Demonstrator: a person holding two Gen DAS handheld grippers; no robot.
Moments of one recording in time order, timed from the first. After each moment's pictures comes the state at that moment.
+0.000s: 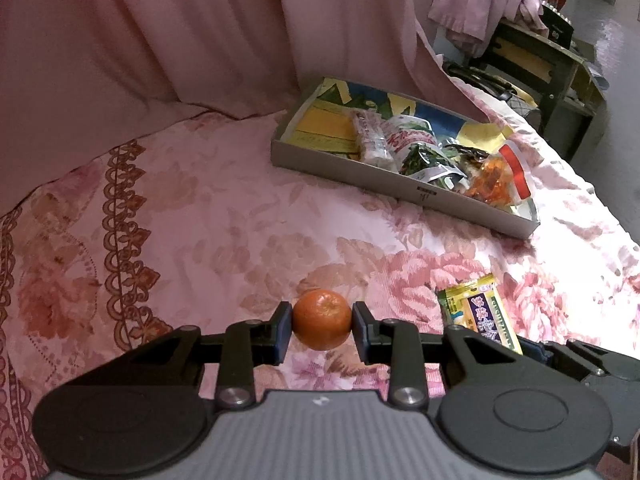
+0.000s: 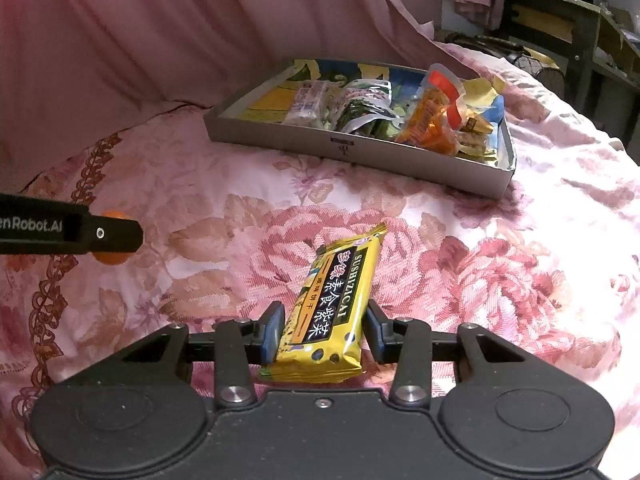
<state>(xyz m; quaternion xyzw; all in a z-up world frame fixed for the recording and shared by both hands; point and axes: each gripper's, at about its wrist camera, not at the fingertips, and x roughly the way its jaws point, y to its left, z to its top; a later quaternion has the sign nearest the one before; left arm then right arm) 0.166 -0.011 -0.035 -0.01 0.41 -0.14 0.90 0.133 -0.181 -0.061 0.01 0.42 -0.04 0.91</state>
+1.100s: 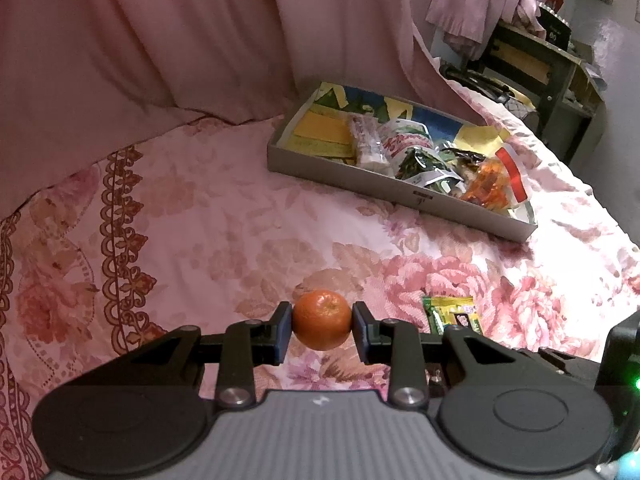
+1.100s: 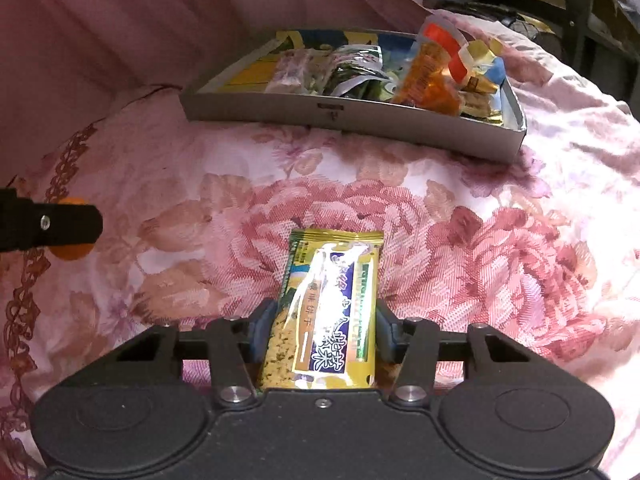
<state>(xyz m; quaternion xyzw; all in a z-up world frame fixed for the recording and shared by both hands) 0.165 -0.016 -0.034 -0.01 0.40 -0.14 0.90 0.152 -0.183 -0.089 0.03 0.45 -0.05 0.89</state>
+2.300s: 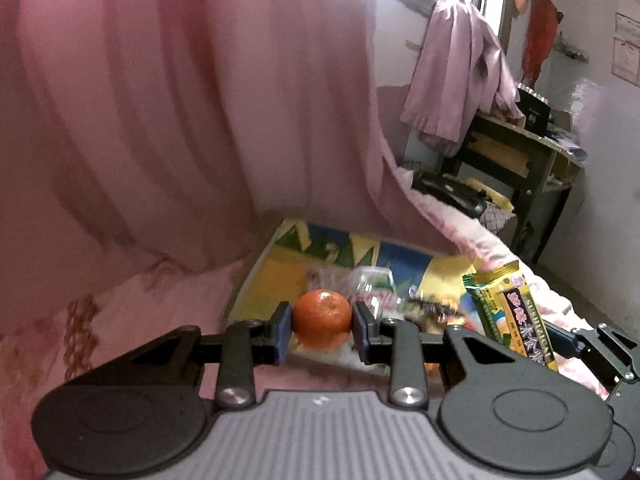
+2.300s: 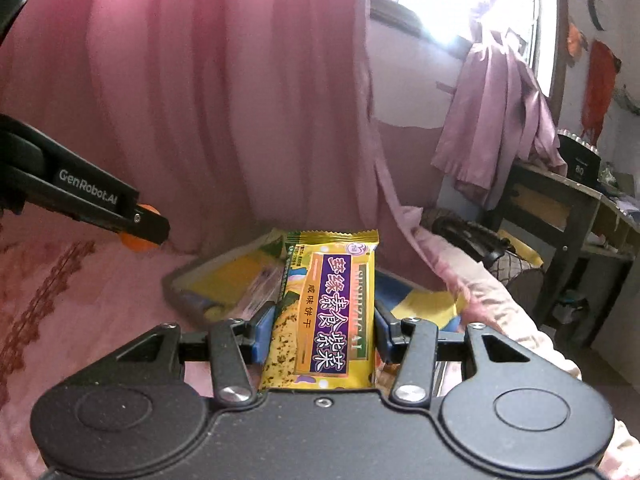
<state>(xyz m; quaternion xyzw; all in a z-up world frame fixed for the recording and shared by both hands) 0.246 -0.069 0.052 -0.03 0.28 -0.17 0.94 0.200 -0.247 0.040 -0.10 0.22 0.00 0.97</state>
